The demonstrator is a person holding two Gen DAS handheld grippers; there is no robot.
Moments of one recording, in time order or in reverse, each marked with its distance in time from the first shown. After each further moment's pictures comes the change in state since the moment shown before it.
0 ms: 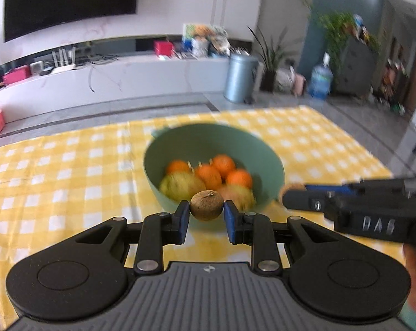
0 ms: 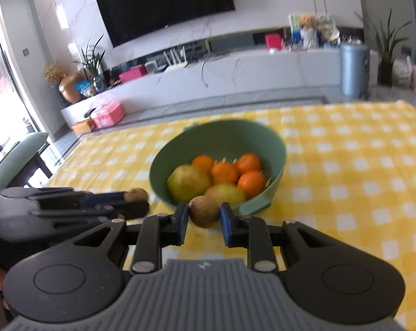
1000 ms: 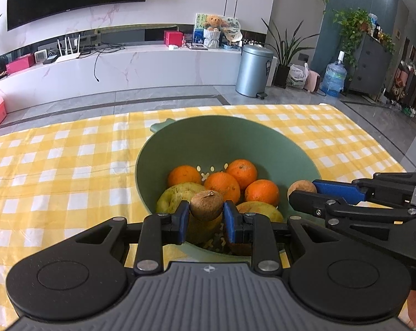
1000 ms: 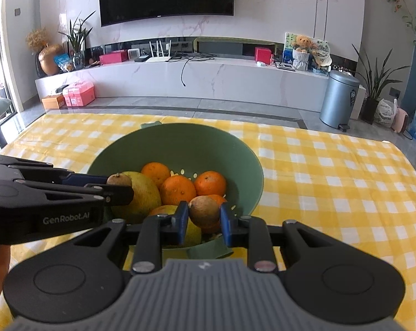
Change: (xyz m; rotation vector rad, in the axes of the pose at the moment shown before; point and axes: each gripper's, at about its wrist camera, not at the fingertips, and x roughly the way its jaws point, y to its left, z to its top) left arm 0.071 0.010 0.003 -0.011 0.050 0.030; right arm 0.070 -0.011 0.011 -0.184 0.006 -0.164
